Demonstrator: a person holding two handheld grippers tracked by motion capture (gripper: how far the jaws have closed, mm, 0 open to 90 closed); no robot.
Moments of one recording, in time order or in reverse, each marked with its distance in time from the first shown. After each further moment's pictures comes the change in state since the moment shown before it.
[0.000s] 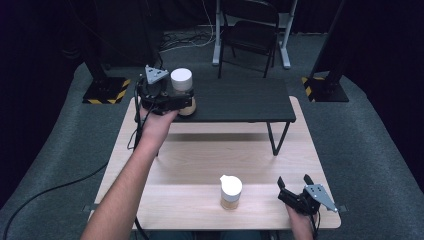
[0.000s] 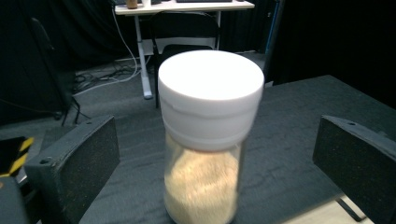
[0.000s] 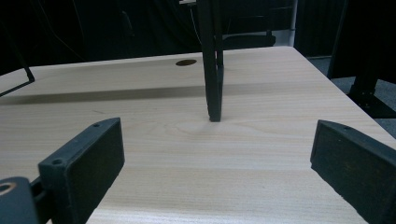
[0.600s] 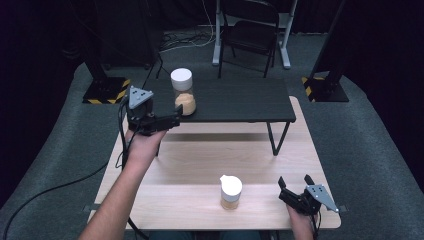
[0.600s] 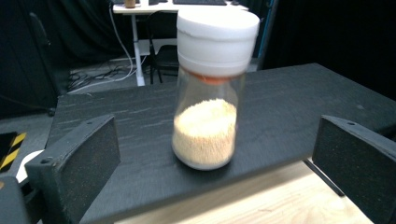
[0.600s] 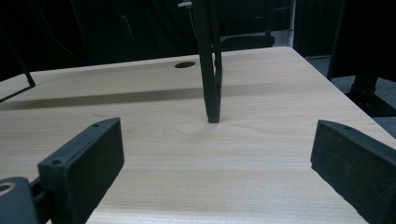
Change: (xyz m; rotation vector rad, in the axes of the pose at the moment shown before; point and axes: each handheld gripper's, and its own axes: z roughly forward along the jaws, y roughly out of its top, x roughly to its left) left arm 0.016 -0.049 -0.047 -0.034 -0.032 -0.020; right arm -0.002 -0.002 -0.001 -0.011 0.001 0.014
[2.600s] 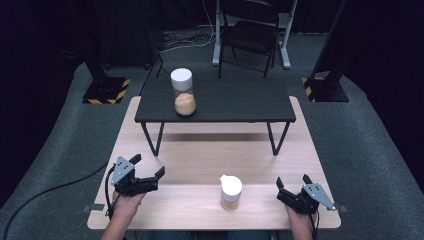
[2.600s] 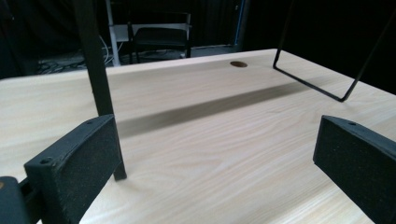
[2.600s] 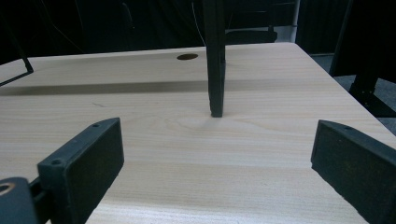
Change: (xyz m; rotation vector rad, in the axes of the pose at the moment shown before) left arm 0.072 -0.194 -0.025 -0.015 -0.113 0.006; right arm 0.004 0.006 0.003 0.035 0.003 -0.041
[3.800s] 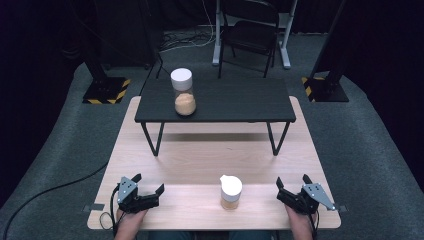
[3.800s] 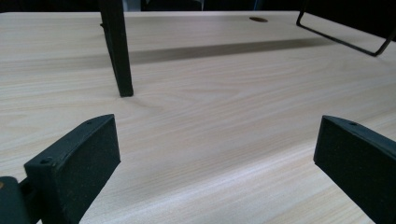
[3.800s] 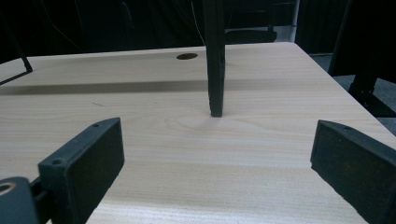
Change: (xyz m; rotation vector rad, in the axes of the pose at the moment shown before) left arm -0.006 -0.060 -0.001 0.074 0.055 -0.027; right arm 0.000 0.000 0.000 0.001 -0.002 -0.002
